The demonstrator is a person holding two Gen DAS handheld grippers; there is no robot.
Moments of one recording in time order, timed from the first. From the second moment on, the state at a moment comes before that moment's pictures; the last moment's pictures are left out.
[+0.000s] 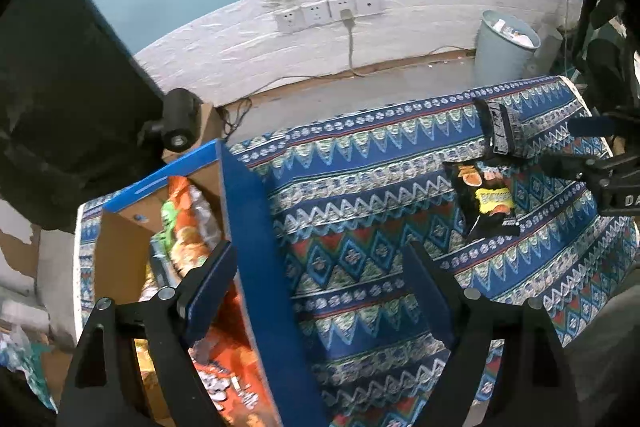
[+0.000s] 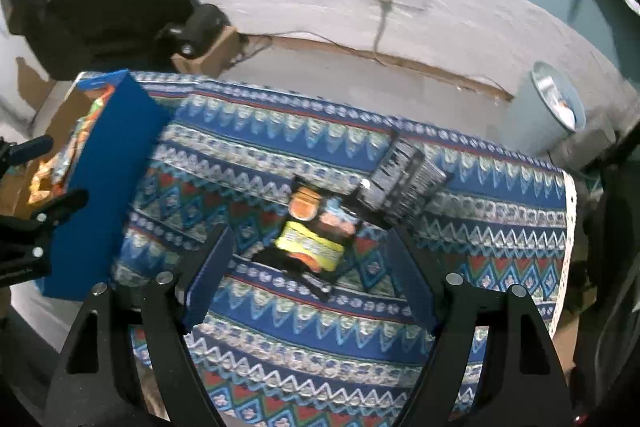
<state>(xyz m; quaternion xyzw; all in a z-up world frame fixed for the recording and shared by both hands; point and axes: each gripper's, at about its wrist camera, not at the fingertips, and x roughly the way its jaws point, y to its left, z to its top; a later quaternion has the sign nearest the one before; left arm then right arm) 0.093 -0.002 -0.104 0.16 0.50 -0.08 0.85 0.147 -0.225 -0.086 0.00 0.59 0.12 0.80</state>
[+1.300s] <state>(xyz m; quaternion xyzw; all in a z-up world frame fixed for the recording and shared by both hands) 0.190 -0.055 -0.190 0.17 0.55 -0.13 0.81 0.236 -0.288 -0.213 0.06 0.67 0.01 0.74</state>
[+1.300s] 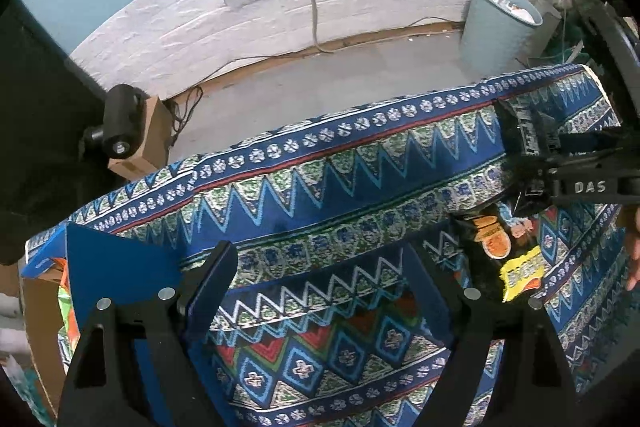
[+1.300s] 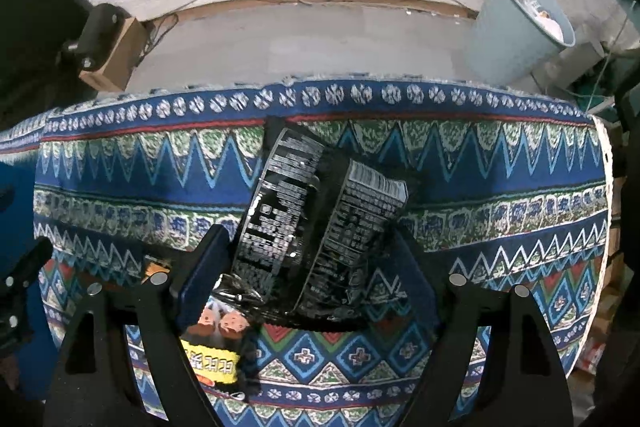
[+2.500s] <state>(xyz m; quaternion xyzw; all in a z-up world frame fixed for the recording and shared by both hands) 0.151 -0.171 -0.241 0.09 0.64 -0.17 0.74 0.154 -0.342 -0.180 0.00 0.65 0.05 0.75</state>
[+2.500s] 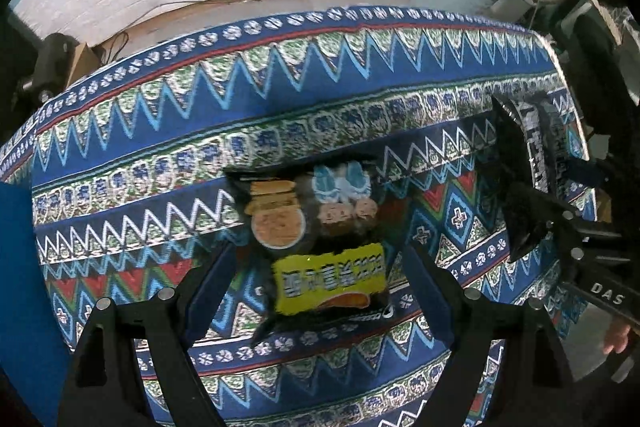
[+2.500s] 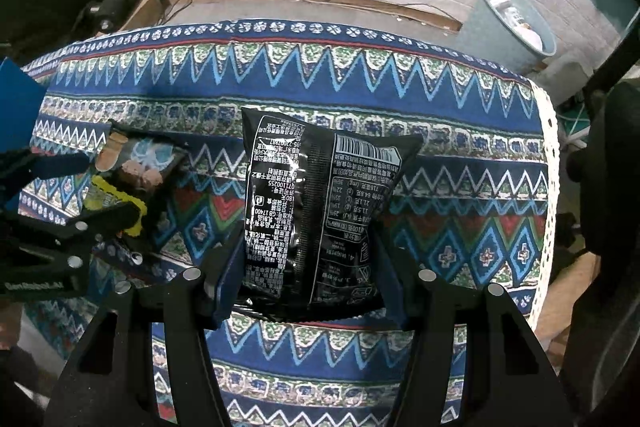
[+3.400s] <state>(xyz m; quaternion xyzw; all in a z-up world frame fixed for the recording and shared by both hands) 0.119 -0.184 -0.237 0.18 0.58 -0.17 0.77 0.152 -0.330 -0.163 0.00 0.64 0.08 0.76</state>
